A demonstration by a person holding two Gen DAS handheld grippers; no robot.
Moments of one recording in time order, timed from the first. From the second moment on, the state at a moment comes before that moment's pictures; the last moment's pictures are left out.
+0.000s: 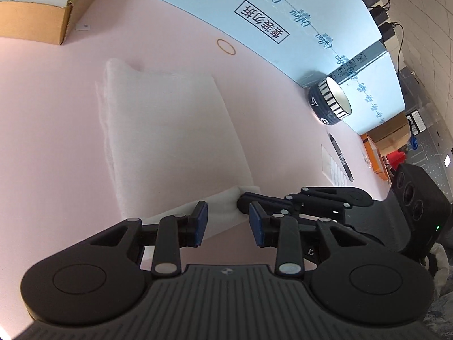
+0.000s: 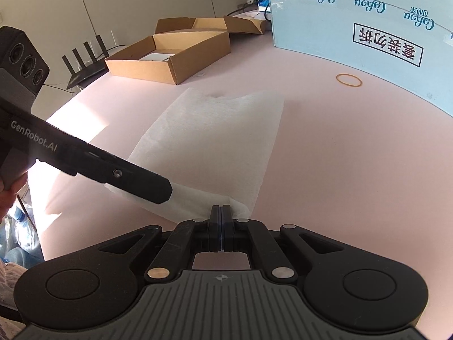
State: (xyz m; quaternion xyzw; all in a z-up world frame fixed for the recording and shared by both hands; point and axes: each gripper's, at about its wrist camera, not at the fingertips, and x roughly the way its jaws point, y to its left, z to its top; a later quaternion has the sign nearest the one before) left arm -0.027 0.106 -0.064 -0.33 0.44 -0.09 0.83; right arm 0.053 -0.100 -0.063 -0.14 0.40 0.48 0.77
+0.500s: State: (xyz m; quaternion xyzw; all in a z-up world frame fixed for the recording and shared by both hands) left arm -0.036 0.147 -0.089 -0.36 0.44 -0.12 0.81; right arm 0.041 -0.089 -0.062 -0.18 0.39 0.46 0.78
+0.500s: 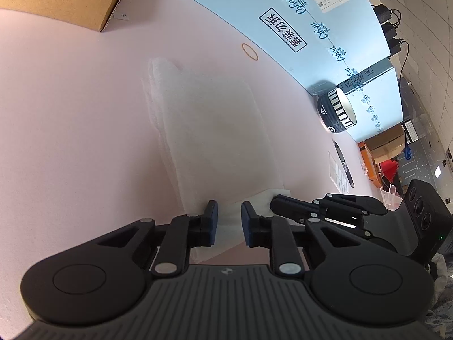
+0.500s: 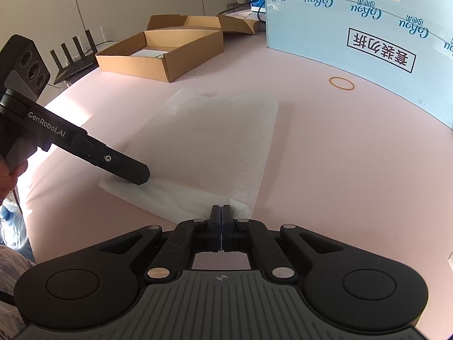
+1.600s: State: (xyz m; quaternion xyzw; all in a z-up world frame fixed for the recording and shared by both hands) left arm -0.022 0.151 -0.094 -0.36 0.50 -0.08 0.79; right arm -0.008 -0.135 -0.074 -0.58 -0.07 0.62 0.52
